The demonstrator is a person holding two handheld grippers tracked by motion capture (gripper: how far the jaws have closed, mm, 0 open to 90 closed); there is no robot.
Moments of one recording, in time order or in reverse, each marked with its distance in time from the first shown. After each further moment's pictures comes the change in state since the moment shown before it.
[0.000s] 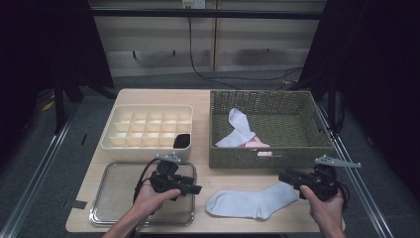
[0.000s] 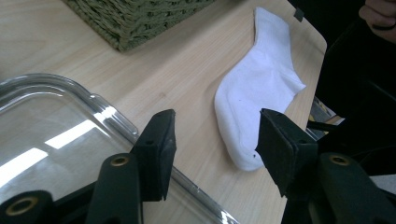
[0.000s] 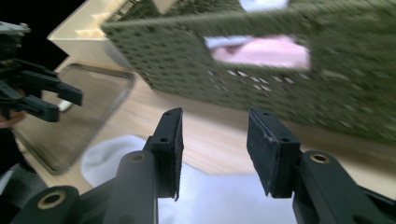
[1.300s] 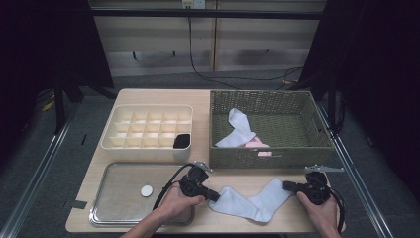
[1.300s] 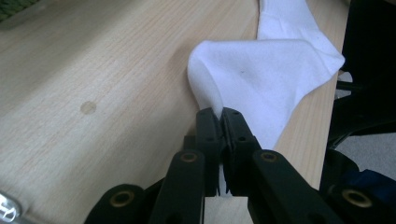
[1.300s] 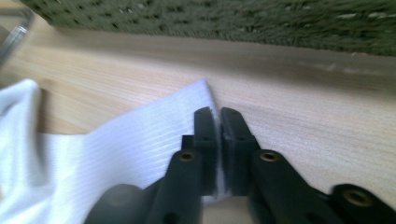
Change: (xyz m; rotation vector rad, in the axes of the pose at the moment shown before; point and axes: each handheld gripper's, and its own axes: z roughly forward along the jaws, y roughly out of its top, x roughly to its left) left arm -0.013 0.010 0.078 0.216 -0.043 0.055; right arm -0.050 -0.043 0.033 0.177 -0.154 0.048
